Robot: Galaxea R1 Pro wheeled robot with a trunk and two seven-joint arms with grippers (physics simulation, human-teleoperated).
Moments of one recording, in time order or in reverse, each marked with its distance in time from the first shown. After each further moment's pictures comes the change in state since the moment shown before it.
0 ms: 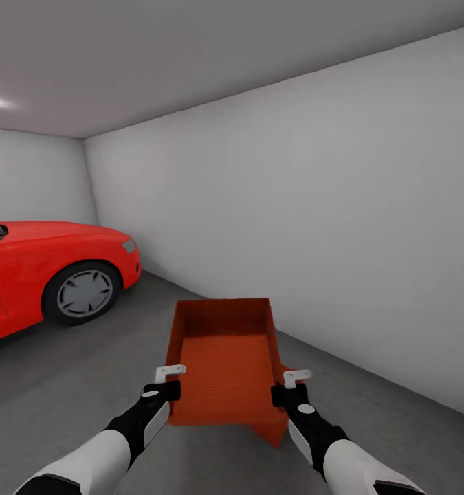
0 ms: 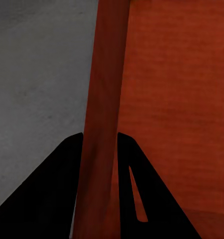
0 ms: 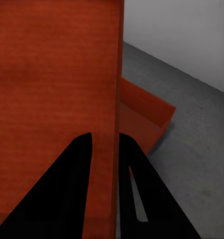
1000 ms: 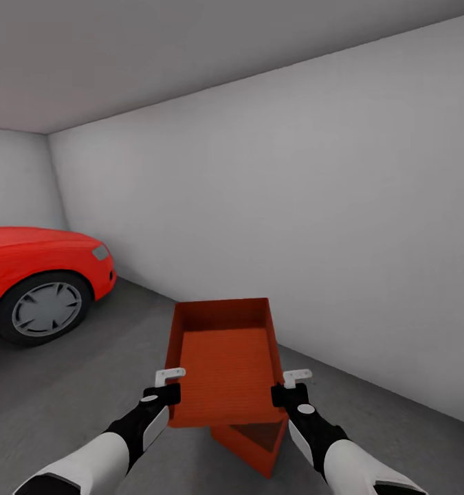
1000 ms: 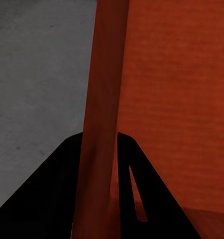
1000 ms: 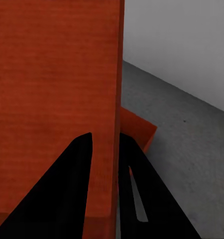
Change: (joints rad) left arm 0.001 0.006 -0.063 0.033 0.085 -0.045 -0.005; right arm 0.001 -0.003 0.023 -0.001 0.004 0.000 -0.004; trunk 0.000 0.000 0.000
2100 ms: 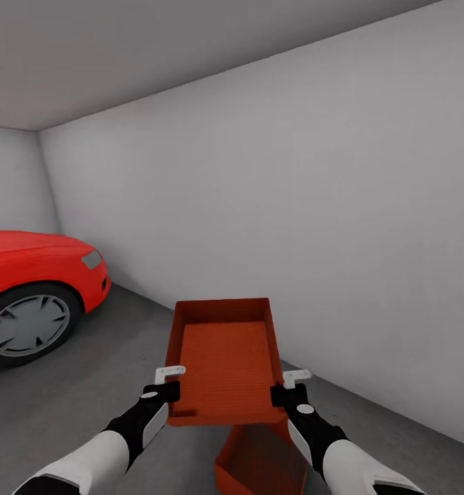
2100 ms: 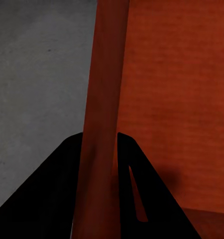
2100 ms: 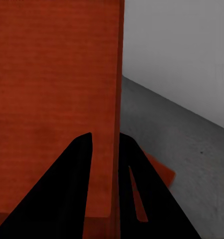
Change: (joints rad) left arm 0.000 -0.001 0.048 -0.026 -0.063 0.035 -0.002; right arm 0.000 0.006 -0.017 0.000 0.000 0.002 -0.002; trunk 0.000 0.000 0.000
